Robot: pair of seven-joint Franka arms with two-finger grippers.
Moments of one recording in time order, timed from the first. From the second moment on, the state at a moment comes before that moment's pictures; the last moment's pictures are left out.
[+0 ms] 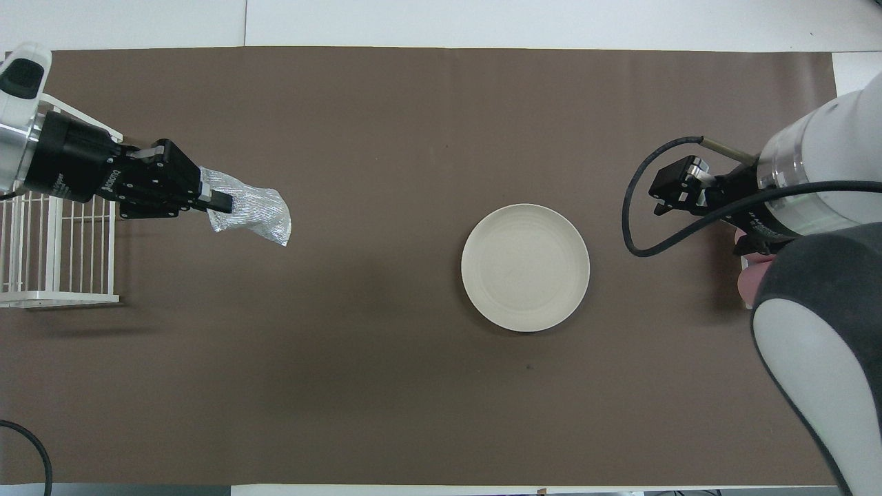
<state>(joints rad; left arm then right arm) -0.03 0.09 -0.01 -1.67 -0.85 1.50 -0.10 0.18 0.00 0.06 -1.54 0.02 1.50 0.85</state>
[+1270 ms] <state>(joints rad) -0.29 -0.18 -0.03 -2.32 -1.47 1.78 0.71 0.49 0.01 0.08 -1.64 0.24 1.76 1.89</state>
